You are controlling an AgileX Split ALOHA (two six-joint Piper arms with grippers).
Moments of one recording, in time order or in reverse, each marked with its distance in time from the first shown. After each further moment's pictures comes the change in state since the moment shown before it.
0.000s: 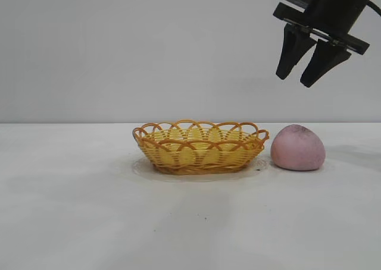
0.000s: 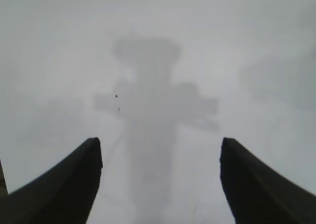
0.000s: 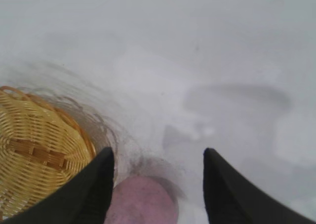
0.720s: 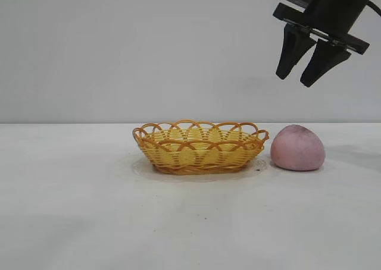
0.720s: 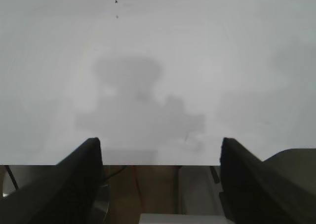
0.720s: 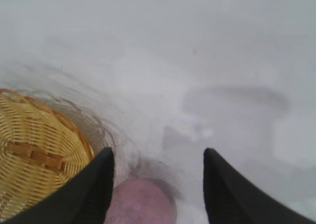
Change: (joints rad) left arm 0.063 -0.574 0.489 -0.077 0.011 -0.015; right arm 0.000 0.000 0.000 0.000 -0.010 0.000
